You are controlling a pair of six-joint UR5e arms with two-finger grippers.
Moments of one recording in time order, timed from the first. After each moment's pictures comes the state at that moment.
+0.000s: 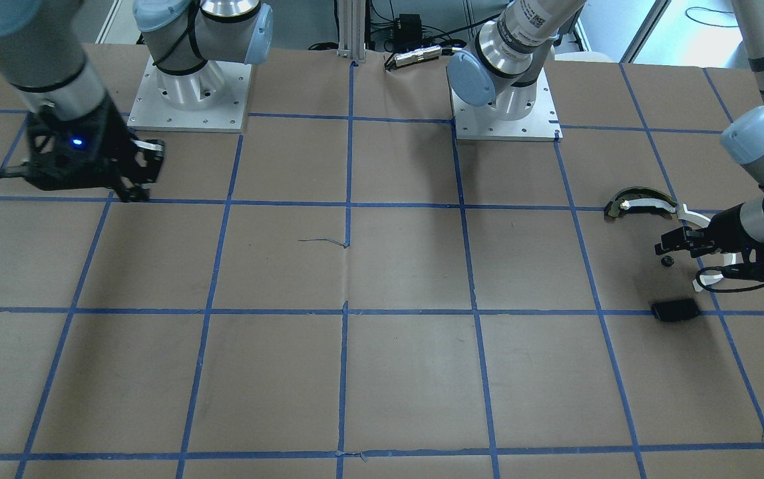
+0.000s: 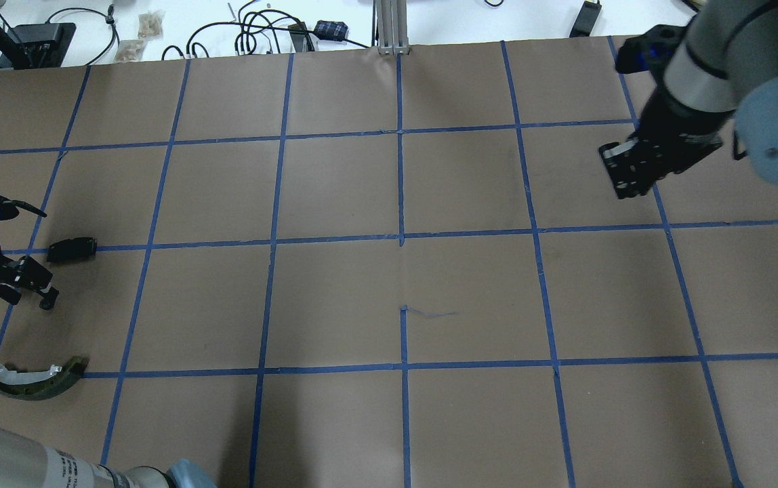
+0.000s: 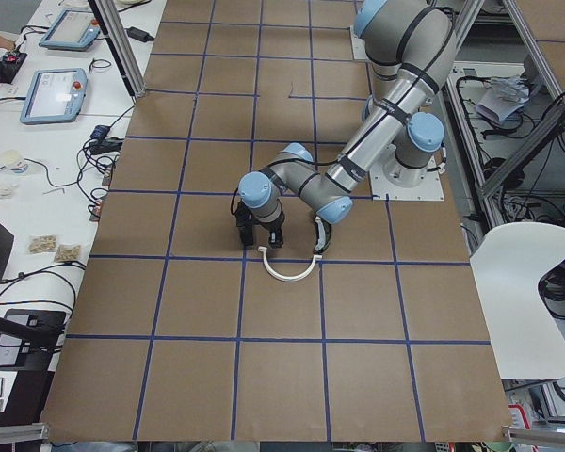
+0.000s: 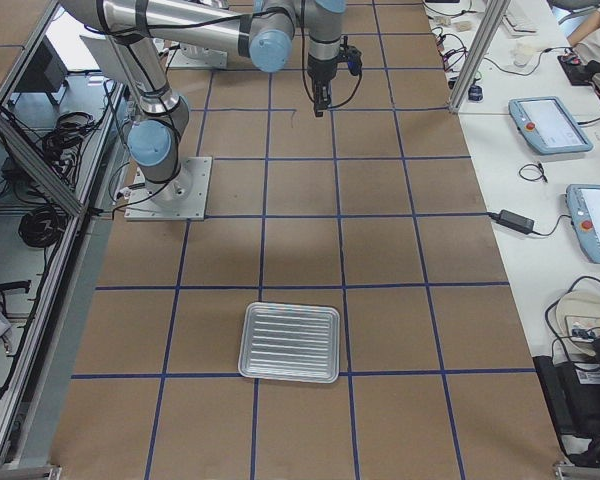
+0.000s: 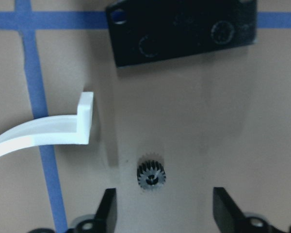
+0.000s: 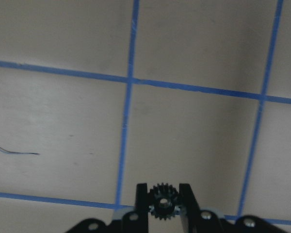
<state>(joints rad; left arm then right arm) -0.81 -1.95 -1.82 -1.18 1.63 0.77 1.57 -1.56 1.74 -1.76 -1.60 -0.11</state>
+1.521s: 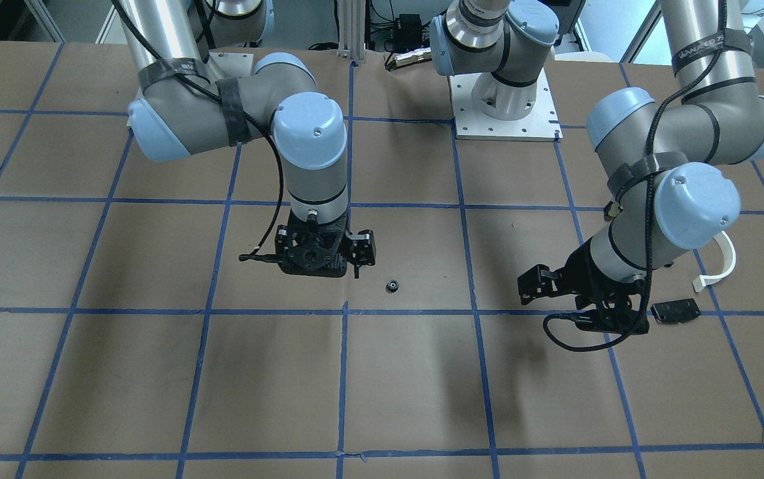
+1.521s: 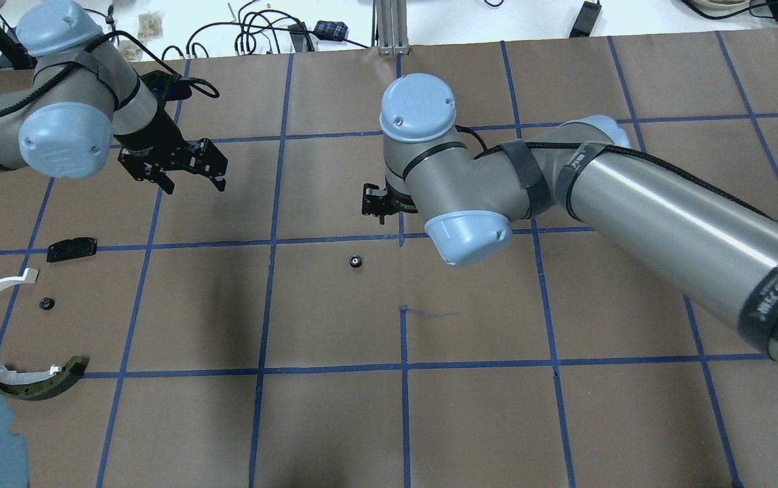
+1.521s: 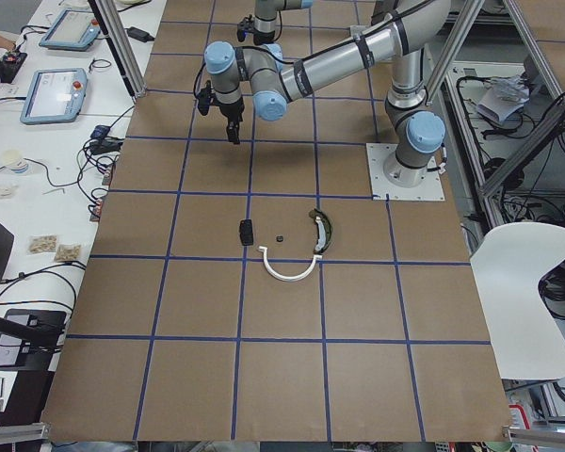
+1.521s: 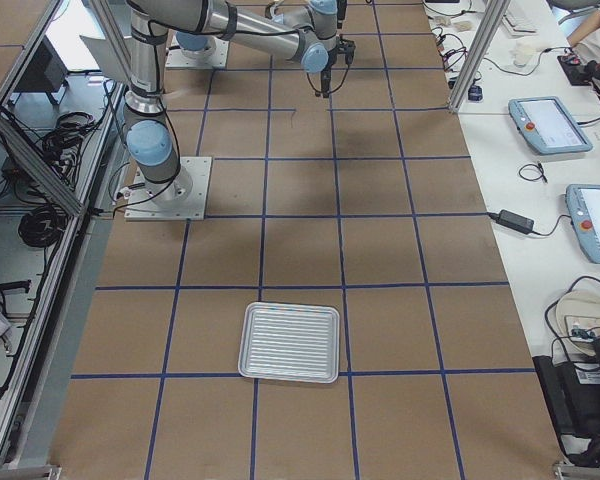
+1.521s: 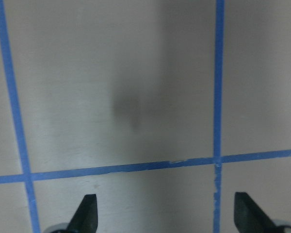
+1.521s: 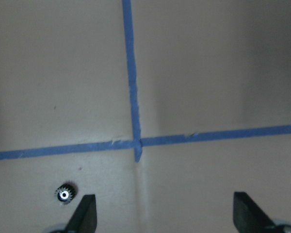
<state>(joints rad) -1.41 -1.90 -1.68 -1.20 1.48 0.22 1.91 -1.25 1.72 -2.16 -1.58 0.43</state>
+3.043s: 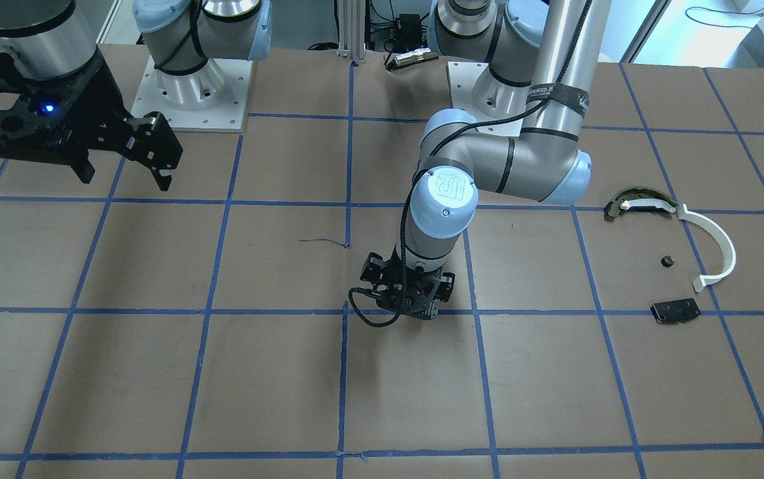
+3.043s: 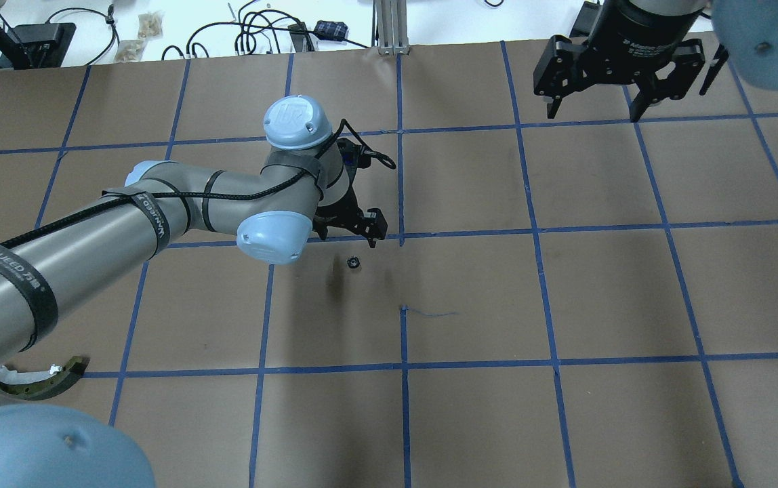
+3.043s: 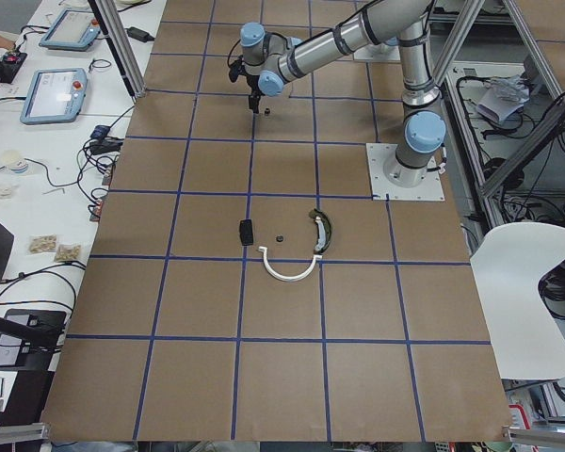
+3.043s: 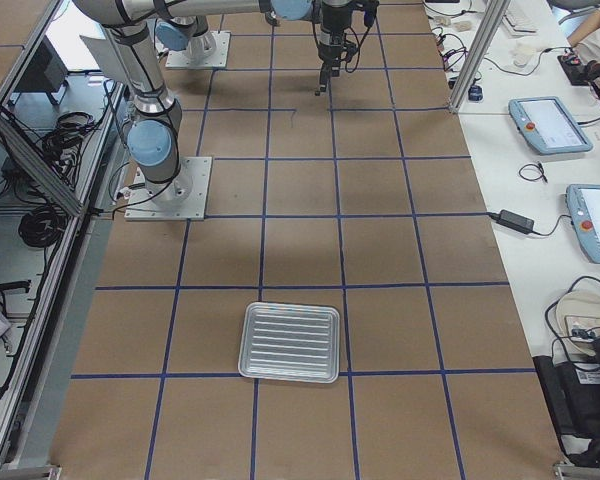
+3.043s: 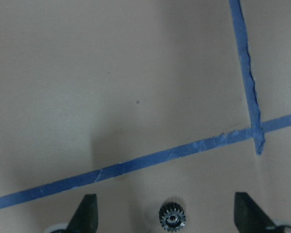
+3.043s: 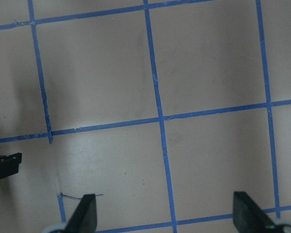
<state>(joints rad) -1.81 -2.02 -1.82 -0.90 1.50 0.02 1.62 -1.52 1.47 -1.61 -1.59 0.17</state>
